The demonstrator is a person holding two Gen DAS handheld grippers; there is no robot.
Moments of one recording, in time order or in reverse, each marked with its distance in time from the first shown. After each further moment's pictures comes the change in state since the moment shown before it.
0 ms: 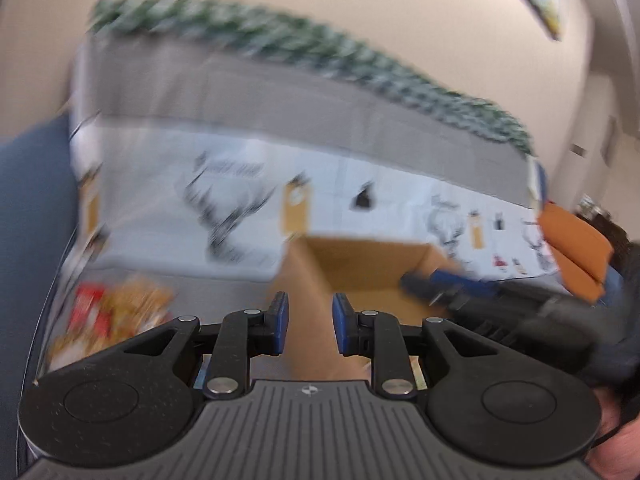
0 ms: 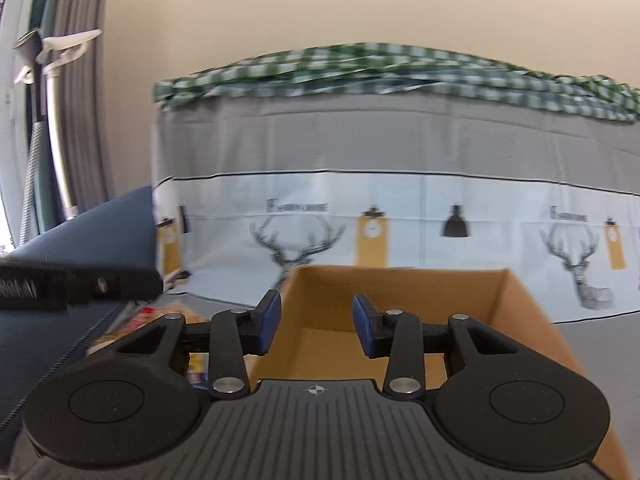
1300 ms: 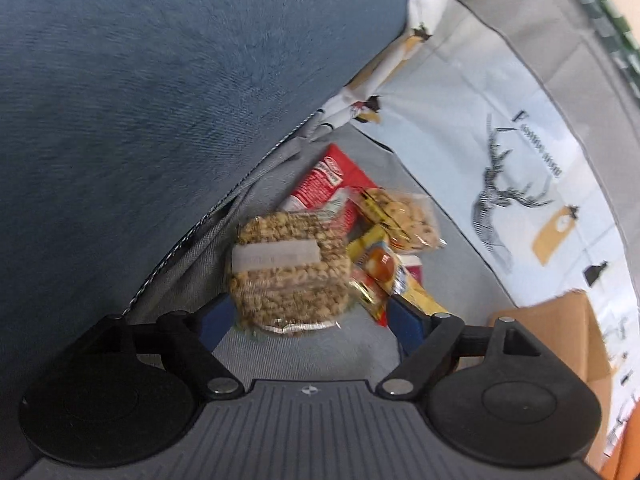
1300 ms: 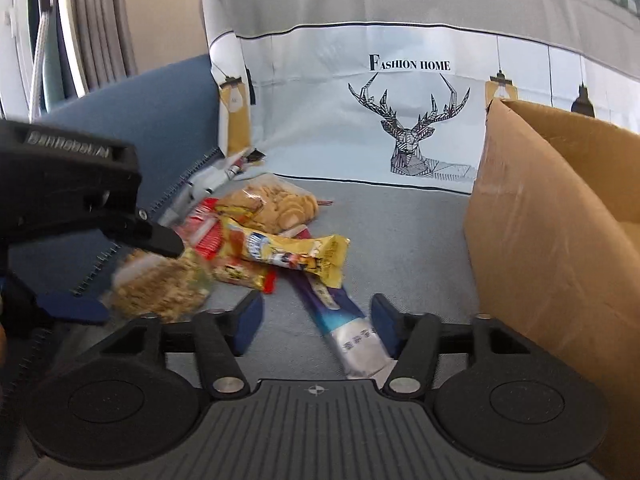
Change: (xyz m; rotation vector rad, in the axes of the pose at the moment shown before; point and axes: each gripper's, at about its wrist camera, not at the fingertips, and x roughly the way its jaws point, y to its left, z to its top) left arm 0.066 0.176 -0.019 -0.679 0.246 0.458; right arm 0.149 0.139 -0.090 0.002 0.273 0.060
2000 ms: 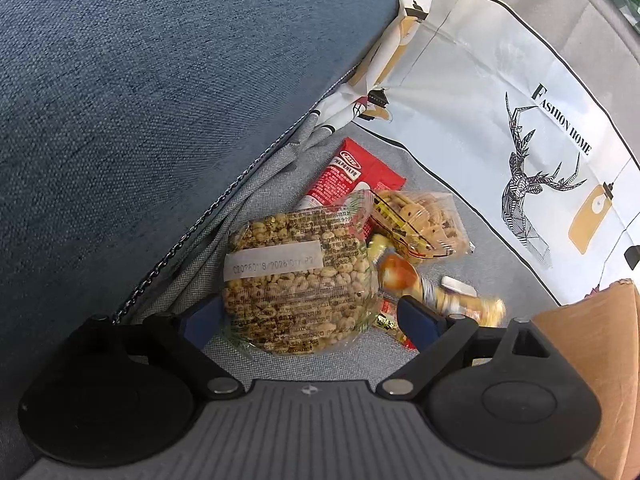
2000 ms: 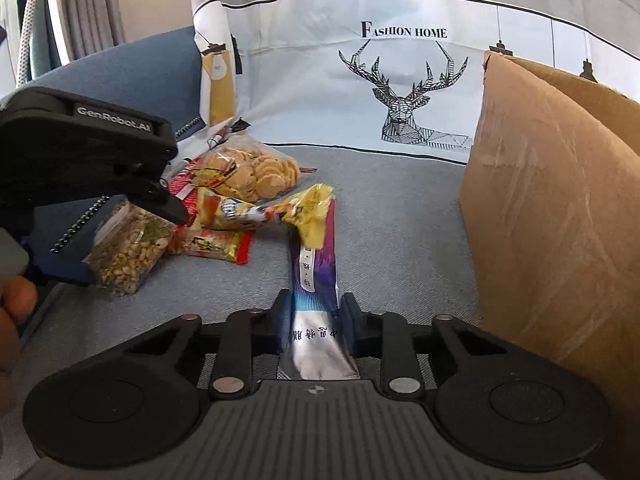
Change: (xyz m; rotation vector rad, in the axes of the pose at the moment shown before) left arm 0.027 -0.021 0.003 0.096 -0.028 0.099; right arm 0.021 -0.013 -0.010 0.005 0.057 0.016
